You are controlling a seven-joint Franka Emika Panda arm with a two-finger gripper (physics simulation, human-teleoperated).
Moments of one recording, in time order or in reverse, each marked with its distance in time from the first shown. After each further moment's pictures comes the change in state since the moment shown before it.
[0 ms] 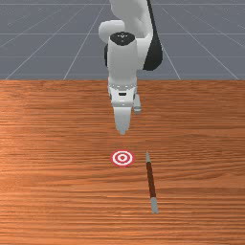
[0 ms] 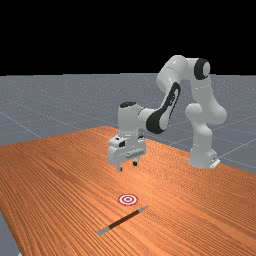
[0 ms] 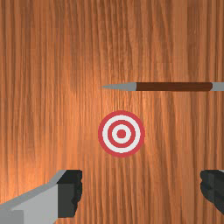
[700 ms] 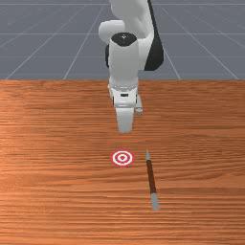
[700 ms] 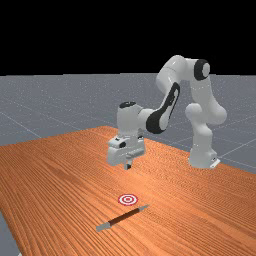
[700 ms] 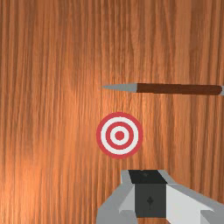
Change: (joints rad) arm -0.002 0.014 0.009 0.025 -0.006 -0.016 -0.034
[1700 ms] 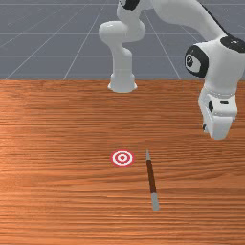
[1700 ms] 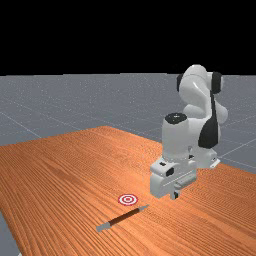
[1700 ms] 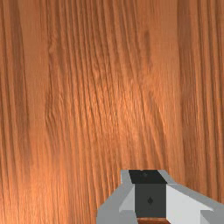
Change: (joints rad) arm 0.341 0.272 0.080 0.455 -0.027 -0.241 0.527
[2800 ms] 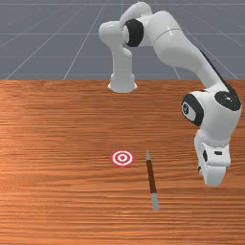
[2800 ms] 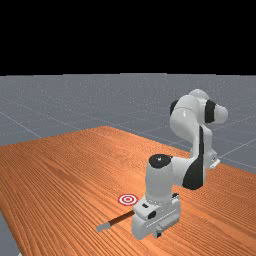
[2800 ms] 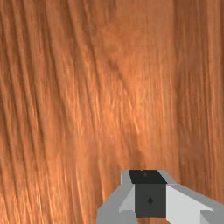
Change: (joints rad) arm -0.004 0.433 -0.036 0.432 -0.029 0.018 -0.029
